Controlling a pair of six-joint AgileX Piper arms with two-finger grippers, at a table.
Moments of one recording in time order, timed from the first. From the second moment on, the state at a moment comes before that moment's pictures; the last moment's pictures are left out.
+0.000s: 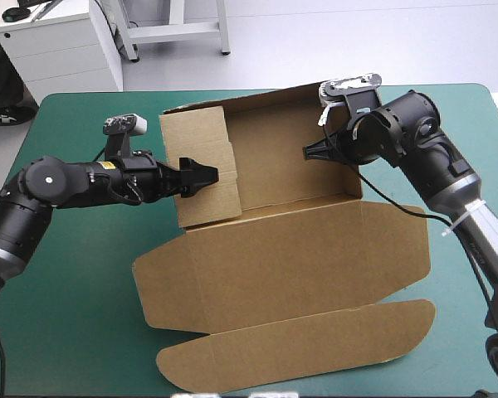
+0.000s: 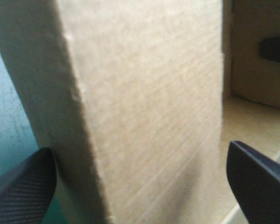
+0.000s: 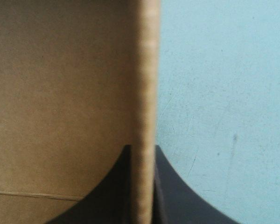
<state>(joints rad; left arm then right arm) -0.25 1.27 -1.24 -0.77 0.87 0.19 0.50 1.56 -1.75 -0.19 1.16 0.26</state>
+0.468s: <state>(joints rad) -0.37 1.28 -1.24 -0.37 0.72 -0.16 0.62 1.56 -1.75 -0.31 1.15 0.37</state>
